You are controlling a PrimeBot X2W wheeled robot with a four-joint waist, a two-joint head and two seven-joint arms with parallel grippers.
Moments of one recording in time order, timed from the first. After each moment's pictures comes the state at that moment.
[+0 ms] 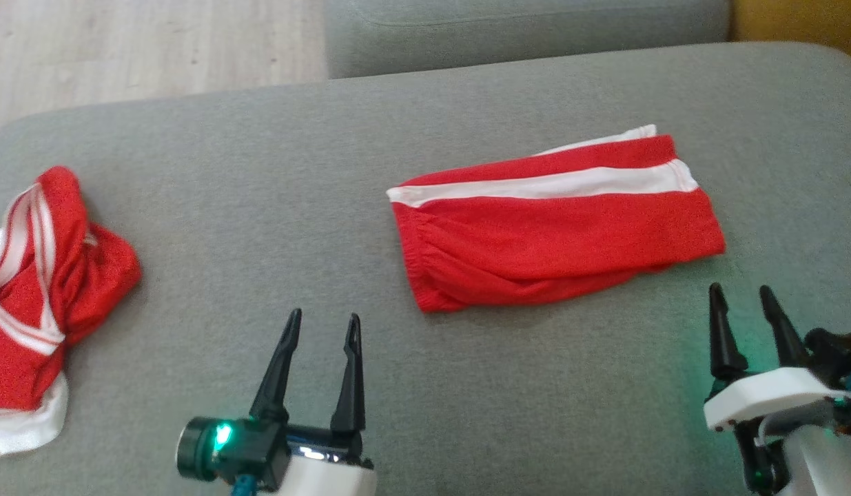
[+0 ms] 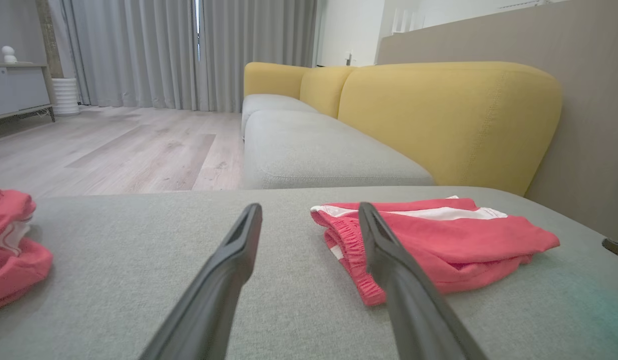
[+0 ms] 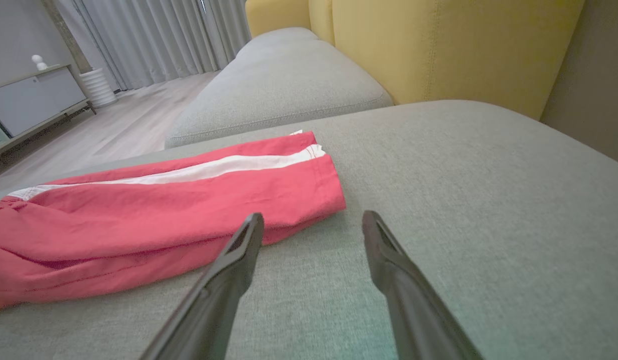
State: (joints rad) left arm 0.01 0.07 -0.42 0.07 -0.22 0.15 -0.25; right arm -0.13 -0.17 0.01 0.52 0.30 0.12 -0.25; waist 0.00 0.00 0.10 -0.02
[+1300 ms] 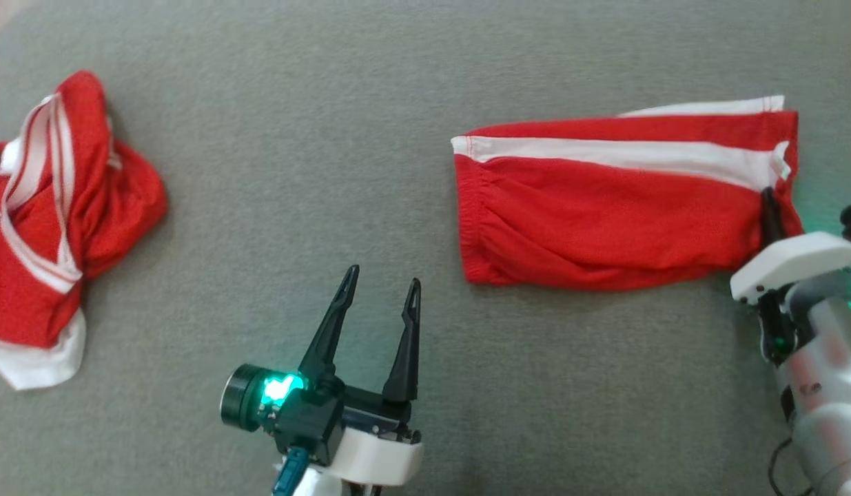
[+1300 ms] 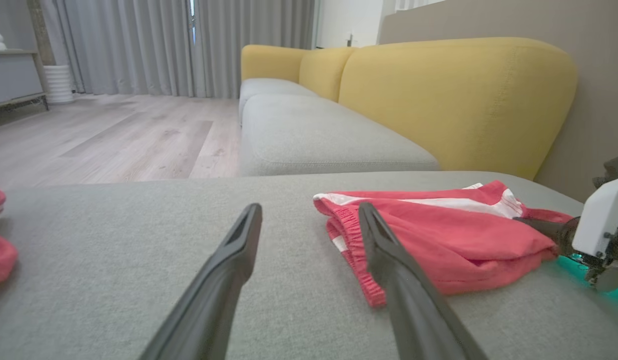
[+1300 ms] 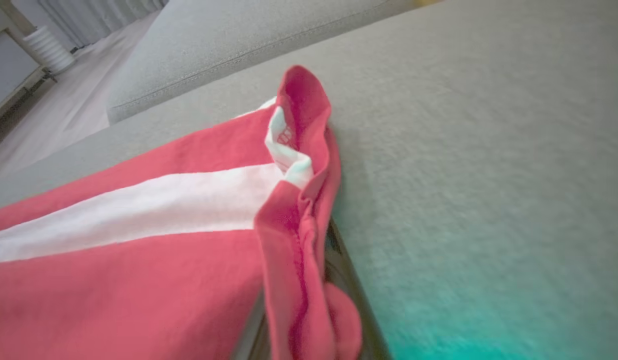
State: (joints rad) left arm -0.10 0.06 -0.55 0.05 -0.17 0.19 -0.26; right arm -0.62 -0.24 0.01 1.05 0.45 0.12 -0.18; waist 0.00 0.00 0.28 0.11
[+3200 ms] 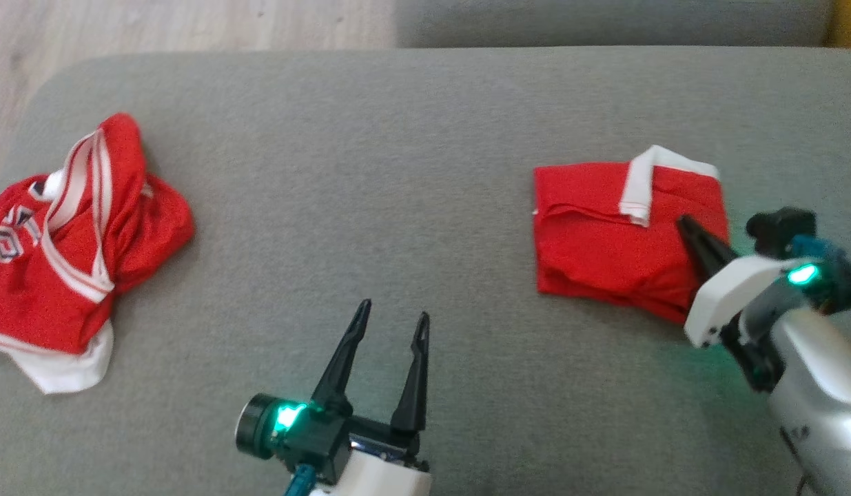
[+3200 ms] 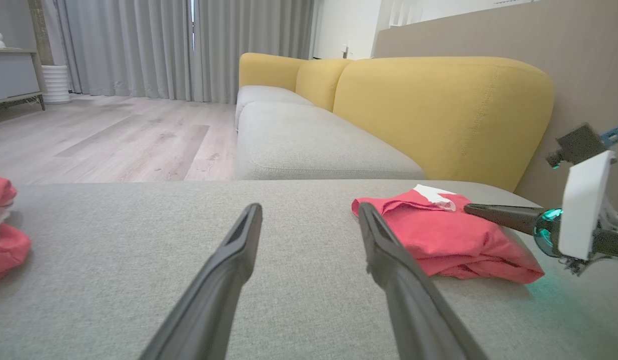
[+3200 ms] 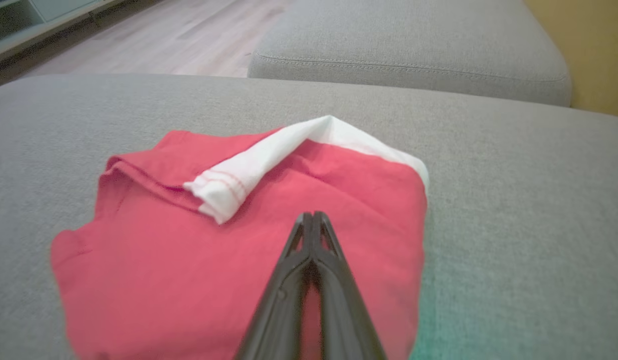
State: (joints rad) left arm -0.05 0.06 -0.58 0.09 -0.22 0.17 -0.26; right arm -0.49 -0.36 0.46 0.73 0.50 0.12 -0.05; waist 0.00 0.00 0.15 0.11
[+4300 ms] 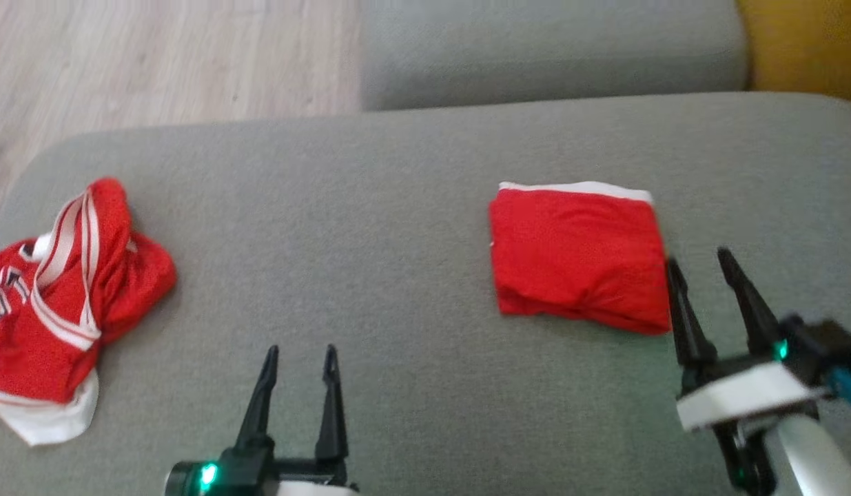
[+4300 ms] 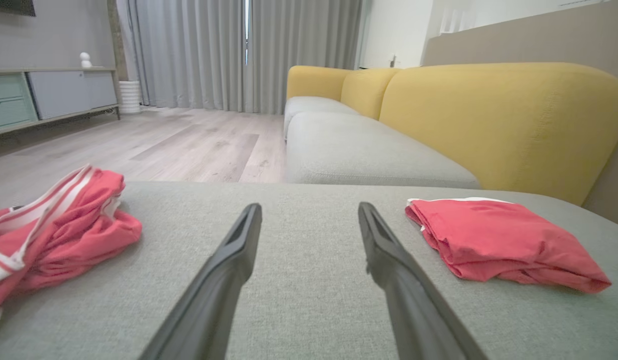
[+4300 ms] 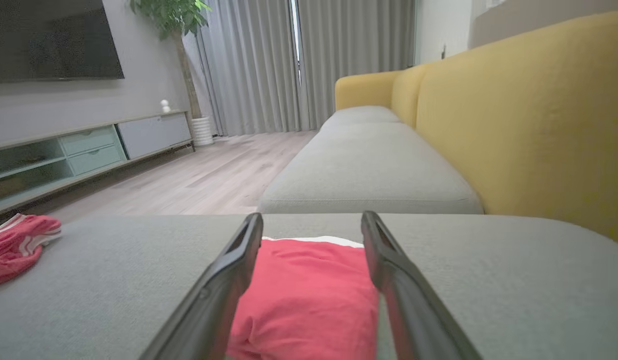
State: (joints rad) left arm 0.10 0.06 -0.39 0.08 -0.21 0.22 -0.26; right arm -0.09 -0.23 0.17 0.25 0.30 0.12 -0.25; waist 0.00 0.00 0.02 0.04
